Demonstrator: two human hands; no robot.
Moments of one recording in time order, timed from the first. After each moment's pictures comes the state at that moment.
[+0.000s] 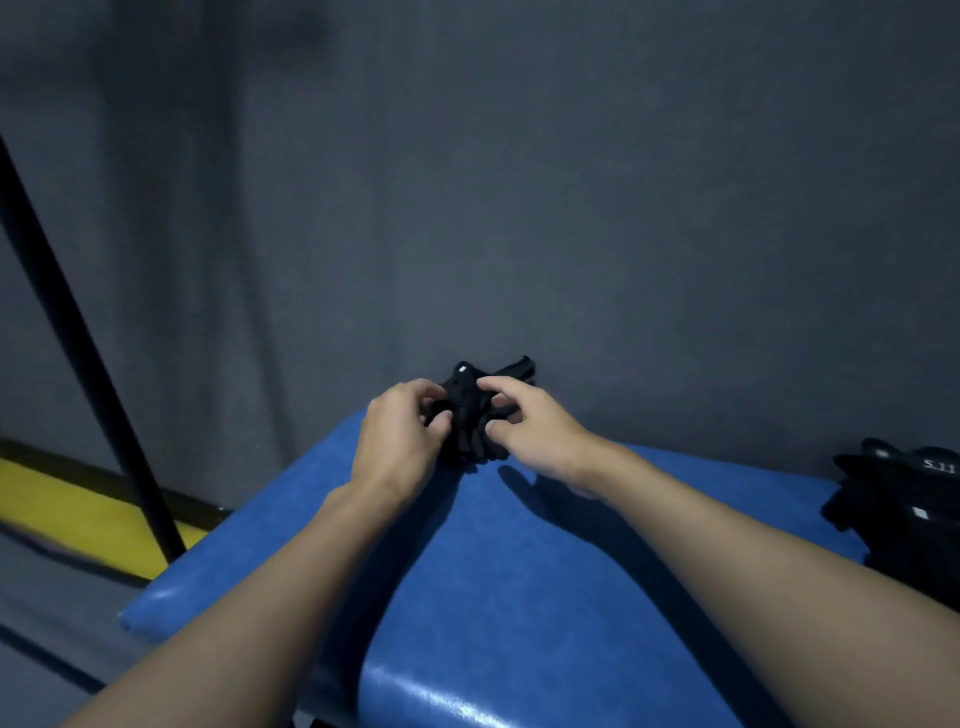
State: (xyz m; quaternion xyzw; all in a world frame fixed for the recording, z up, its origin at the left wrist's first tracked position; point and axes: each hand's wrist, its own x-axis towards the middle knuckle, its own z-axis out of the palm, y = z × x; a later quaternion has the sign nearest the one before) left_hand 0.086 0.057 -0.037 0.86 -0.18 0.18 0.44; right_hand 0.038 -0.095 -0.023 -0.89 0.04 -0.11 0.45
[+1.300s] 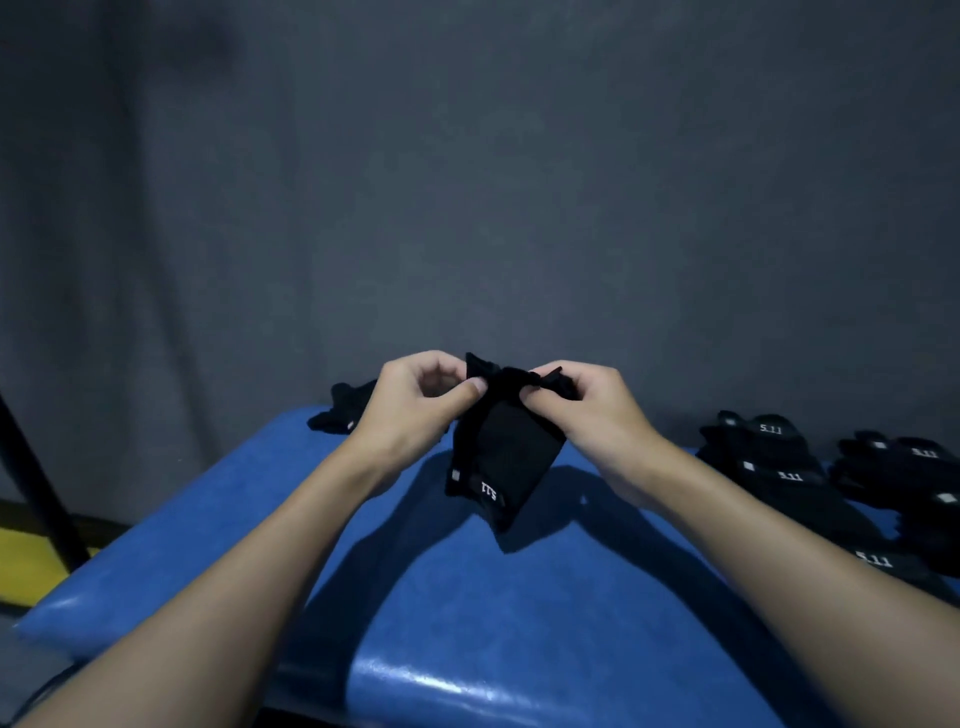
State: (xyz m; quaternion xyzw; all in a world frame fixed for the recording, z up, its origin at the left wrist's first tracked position) left_hand 0.016 -0.003 0.002 0.69 -0.34 0.00 0.64; right_hand -0.079 -0.159 0.007 -0.76 0.01 -0.26 0.59
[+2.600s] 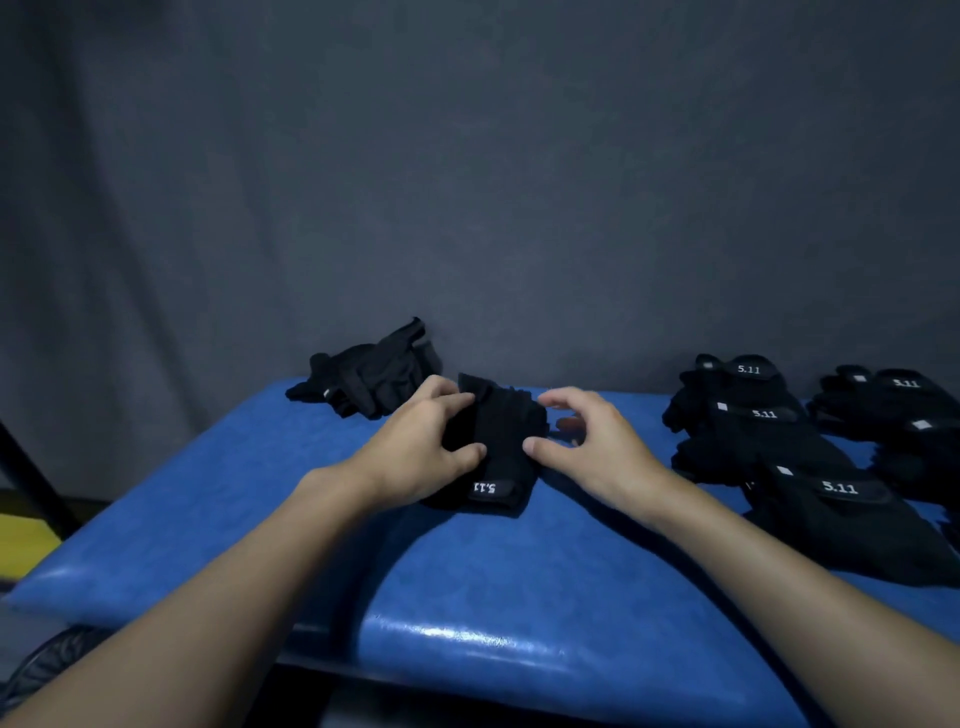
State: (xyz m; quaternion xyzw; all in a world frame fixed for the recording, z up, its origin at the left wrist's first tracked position) left_hand 0.003 -0.016 -0.047 0.87 -0.43 0.03 0.26; right_hand -0.109 -0.194 -0.067 -0.86 0.12 -0.23 0.43
